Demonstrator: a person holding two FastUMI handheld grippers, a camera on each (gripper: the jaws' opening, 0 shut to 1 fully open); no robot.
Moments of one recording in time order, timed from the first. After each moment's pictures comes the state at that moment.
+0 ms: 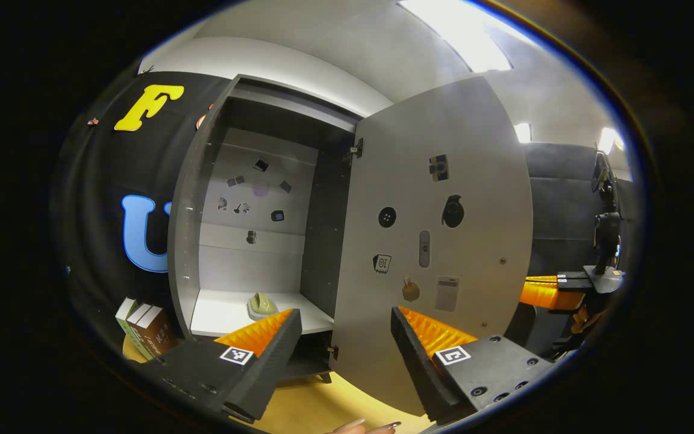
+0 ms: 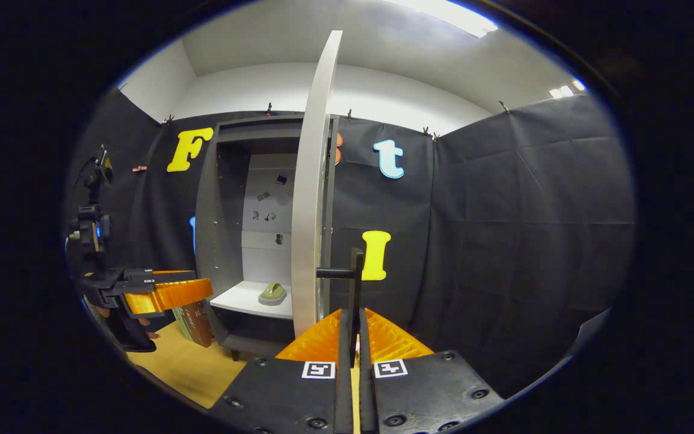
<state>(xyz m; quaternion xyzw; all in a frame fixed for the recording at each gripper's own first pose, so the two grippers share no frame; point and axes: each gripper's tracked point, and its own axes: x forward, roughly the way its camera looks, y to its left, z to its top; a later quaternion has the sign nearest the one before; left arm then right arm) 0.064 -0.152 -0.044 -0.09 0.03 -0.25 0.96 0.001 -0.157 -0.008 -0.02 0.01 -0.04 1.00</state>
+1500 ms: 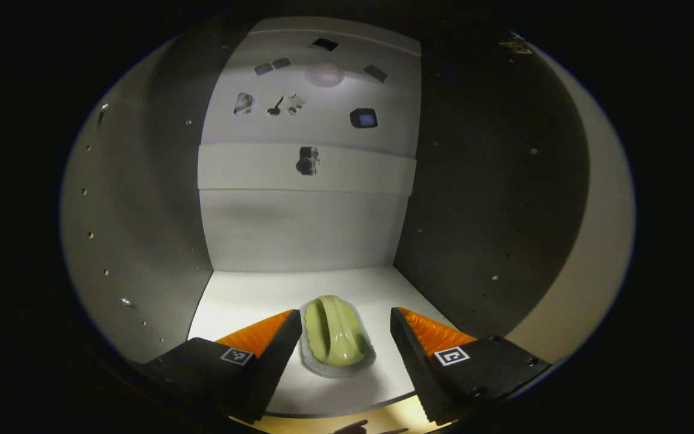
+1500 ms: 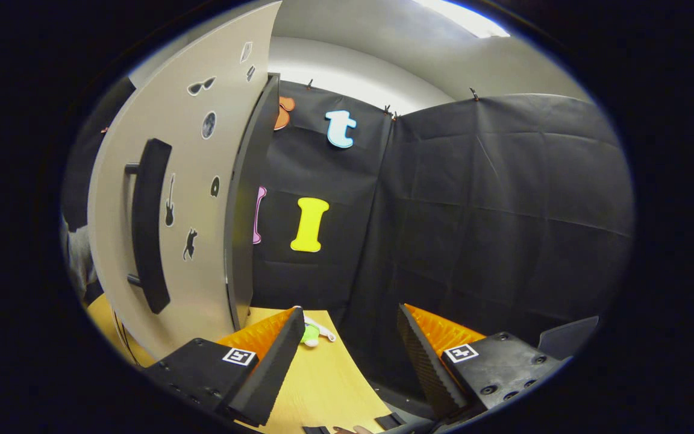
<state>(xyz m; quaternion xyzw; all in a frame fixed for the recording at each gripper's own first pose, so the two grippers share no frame) 0.400 -0.126 -0.198 -0.07 0.26 -0.11 0.96 0.011 -0.332 -0.067 -0.10 0.07 -0.17 0.98</state>
